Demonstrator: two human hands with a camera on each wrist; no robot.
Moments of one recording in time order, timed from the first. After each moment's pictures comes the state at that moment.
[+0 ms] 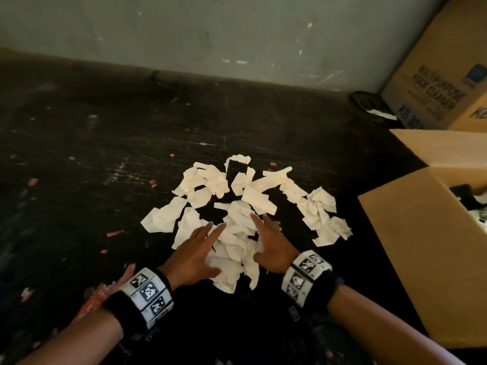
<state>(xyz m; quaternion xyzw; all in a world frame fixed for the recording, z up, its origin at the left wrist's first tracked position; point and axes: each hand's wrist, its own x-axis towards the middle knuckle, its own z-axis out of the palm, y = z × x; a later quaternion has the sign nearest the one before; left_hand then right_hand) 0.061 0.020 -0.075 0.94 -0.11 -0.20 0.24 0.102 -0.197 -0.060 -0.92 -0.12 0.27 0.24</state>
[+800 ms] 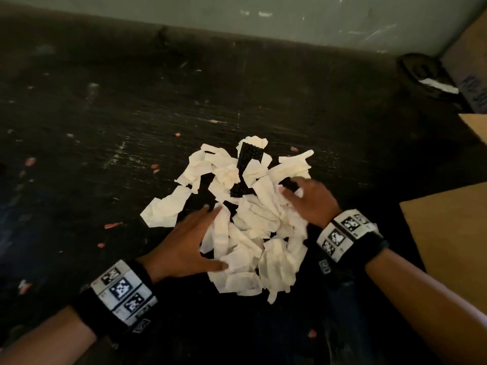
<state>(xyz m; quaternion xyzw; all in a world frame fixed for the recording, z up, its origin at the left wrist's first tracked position) 0.090 0.039 -0.068 0.94 -0.07 -0.21 0.25 0.217 -0.229 -0.055 -0.96 -0.07 0.16 0.20</state>
